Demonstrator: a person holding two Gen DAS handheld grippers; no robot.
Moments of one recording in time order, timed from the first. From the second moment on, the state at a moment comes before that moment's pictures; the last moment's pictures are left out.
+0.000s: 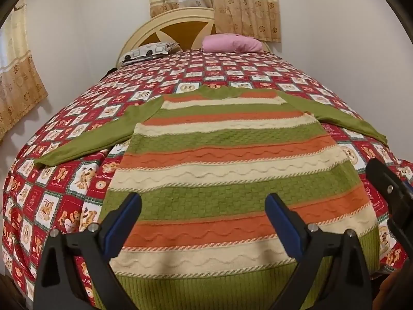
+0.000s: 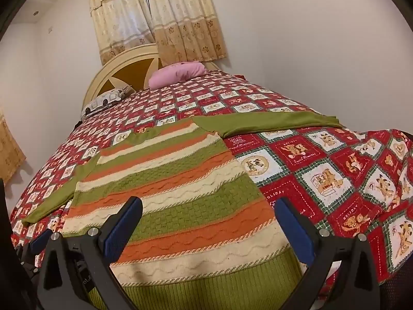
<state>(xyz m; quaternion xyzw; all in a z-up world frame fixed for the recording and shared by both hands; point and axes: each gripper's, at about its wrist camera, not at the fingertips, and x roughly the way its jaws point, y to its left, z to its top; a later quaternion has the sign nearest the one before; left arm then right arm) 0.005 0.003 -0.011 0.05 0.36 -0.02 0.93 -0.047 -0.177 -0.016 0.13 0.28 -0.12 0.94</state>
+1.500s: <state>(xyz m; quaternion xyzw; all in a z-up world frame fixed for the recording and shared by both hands) 0.006 0.000 -0.017 0.05 0.37 -0.03 0.93 -0.042 -0.182 -0.022 0.14 0.29 -0.13 0.94</state>
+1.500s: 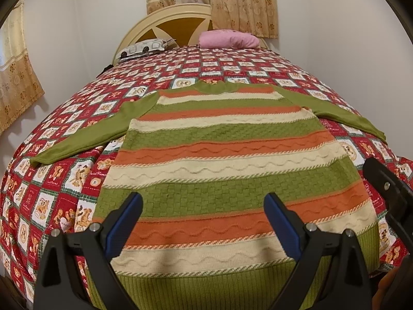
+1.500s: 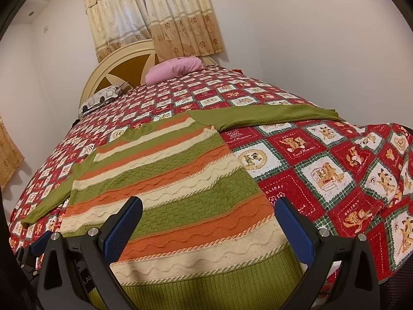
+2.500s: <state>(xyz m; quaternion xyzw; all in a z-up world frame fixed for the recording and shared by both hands) 0.012 -0.001 -0.027 0.04 0.38 -0.03 0.92 -0.038 -0.182 -0.026 0.14 0.30 -0.13 0.94</state>
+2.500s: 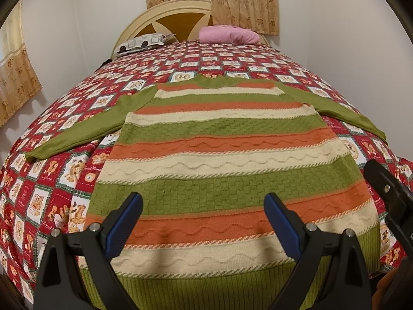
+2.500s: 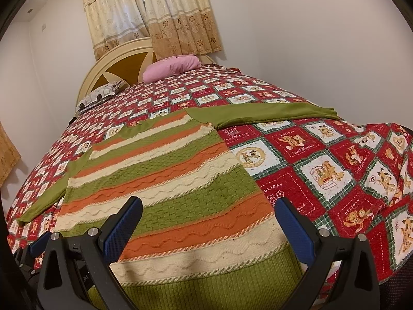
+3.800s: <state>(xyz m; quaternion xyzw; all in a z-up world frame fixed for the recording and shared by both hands) 0.174 0.103 -0.077 -0.08 0.43 0.06 0.90 0.101 -0.588 -0.092 0.44 0.30 -0.32 0.78</state>
